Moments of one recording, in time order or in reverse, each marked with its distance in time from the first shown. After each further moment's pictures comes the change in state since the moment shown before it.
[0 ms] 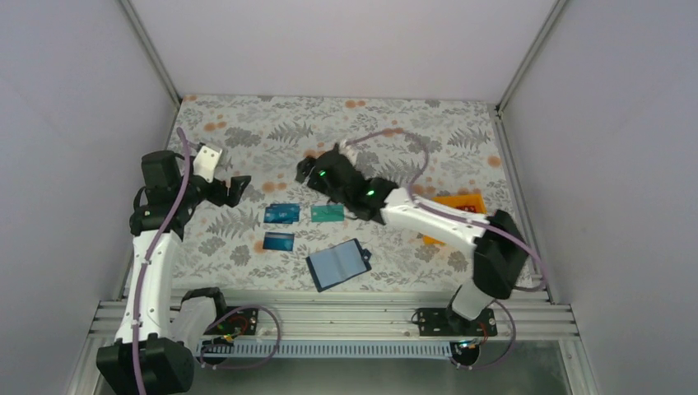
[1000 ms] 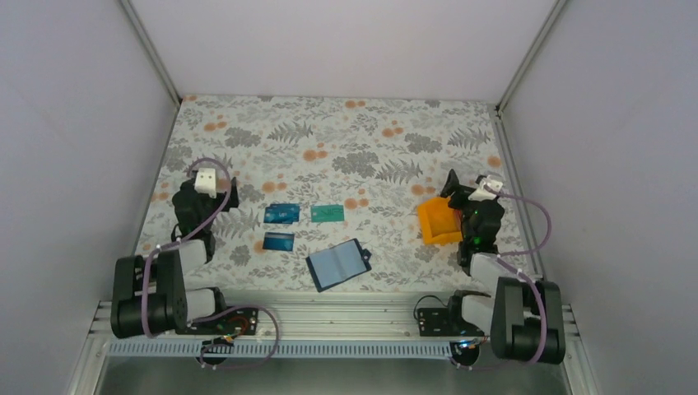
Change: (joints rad) left arm 0.023 0.322 -0.622 1.253 -0.401 -0.232; right arm -1.066 -0.591 -1.086 1.043 -0.263 -0.970
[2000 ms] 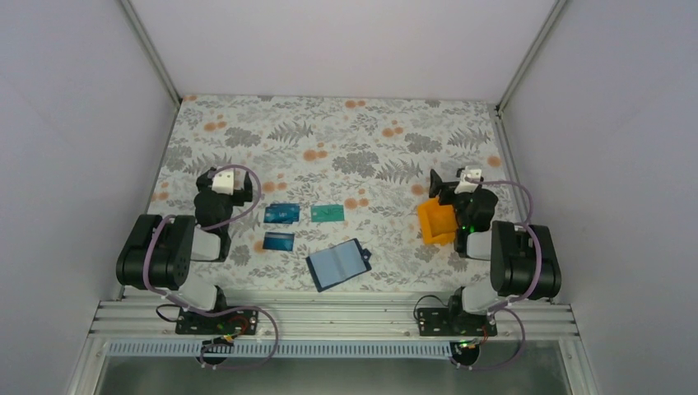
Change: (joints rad) left arm -0.193 0.318 -0.024 0.497 -0.215 0.031; right arm -0.017 0.417 0.075 0.297 -0.272 -0.198
